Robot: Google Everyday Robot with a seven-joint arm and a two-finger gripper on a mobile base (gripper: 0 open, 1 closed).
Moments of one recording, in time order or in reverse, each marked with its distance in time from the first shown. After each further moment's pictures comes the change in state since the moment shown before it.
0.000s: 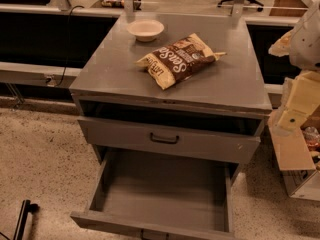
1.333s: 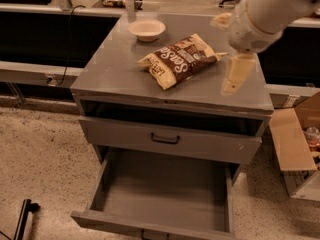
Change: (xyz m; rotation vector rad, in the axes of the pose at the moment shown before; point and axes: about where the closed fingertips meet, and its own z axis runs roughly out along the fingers) arm -0.088 -0.109 0.067 0.207 -0.157 -0.354
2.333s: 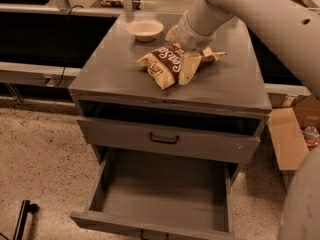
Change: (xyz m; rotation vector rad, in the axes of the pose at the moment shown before) arm -0.054 -0.063 0.132 -0.081 -0.082 -0.158
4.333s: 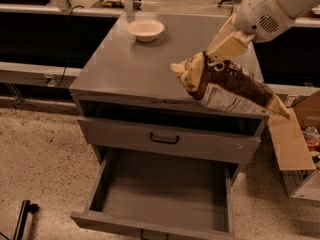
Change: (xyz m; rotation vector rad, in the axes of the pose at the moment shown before) arm -0.008 0.085 -0.159 -0.030 -0.202 0.576
